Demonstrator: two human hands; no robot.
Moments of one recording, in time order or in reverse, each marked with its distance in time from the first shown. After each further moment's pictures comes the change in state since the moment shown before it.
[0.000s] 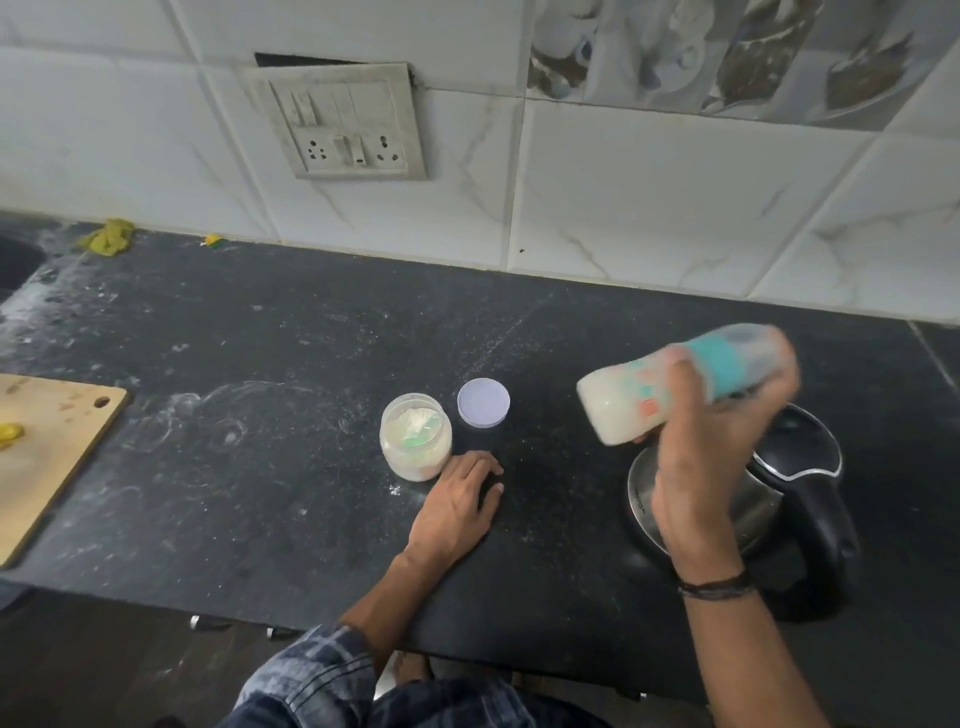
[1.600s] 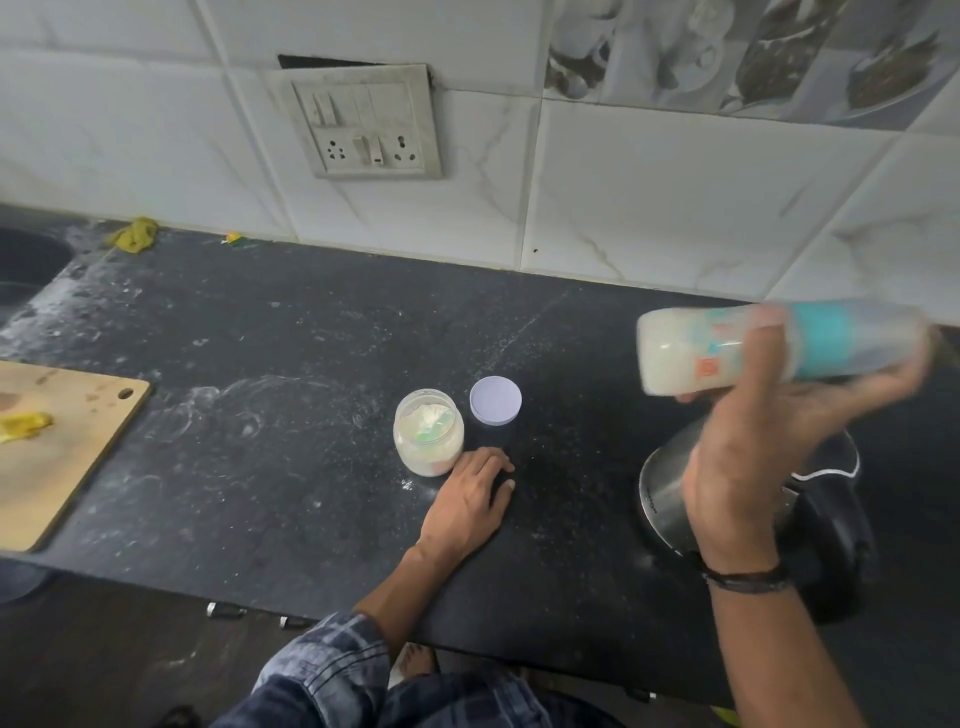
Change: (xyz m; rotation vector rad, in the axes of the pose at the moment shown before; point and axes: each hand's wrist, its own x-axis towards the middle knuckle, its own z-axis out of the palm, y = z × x) left_hand 0.000 -0.002 0.003 0.021 0.019 0.007; right_hand 0.003 -0.037 0.011 0.084 0.021 -0.309
